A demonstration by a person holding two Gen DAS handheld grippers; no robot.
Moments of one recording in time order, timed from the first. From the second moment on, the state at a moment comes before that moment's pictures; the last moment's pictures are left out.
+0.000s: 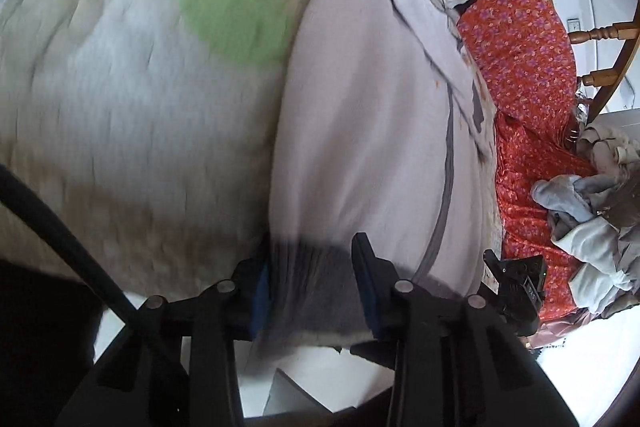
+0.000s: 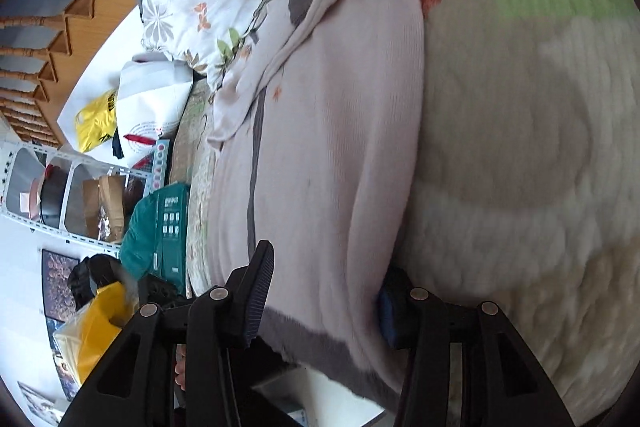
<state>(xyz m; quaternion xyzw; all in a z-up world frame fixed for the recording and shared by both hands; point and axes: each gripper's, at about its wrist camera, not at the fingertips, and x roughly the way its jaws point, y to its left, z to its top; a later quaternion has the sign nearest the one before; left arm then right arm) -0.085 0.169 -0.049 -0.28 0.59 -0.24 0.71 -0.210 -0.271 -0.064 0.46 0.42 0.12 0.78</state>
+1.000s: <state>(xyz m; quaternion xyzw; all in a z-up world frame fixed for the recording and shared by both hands) -0.153 0.187 0.005 -0.26 0.52 -0.20 0.79 -0.291 -0.226 -0.045 0.36 0.44 0.10 0.82</state>
